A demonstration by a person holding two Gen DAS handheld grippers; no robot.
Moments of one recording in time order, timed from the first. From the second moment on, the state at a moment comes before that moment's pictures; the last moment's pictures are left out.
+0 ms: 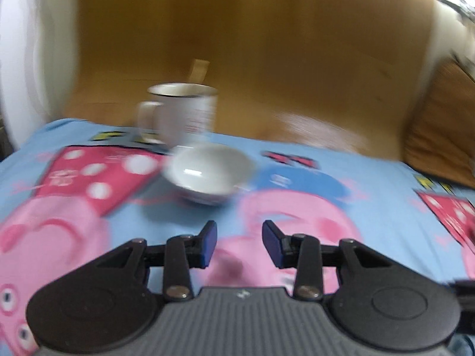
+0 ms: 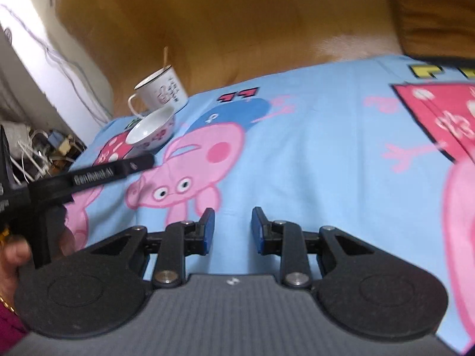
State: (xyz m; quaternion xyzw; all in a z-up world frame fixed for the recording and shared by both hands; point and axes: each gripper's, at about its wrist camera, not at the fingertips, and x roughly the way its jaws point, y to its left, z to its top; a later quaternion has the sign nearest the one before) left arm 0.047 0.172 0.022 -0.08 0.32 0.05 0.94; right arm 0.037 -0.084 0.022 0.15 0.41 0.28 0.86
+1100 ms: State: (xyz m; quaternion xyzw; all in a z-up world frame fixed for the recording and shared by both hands) left arm 0.038 0.265 0.002 -0.23 0.30 0.08 0.92; right arm 0.155 0.022 0.033 0.22 0.50 0.27 0.79
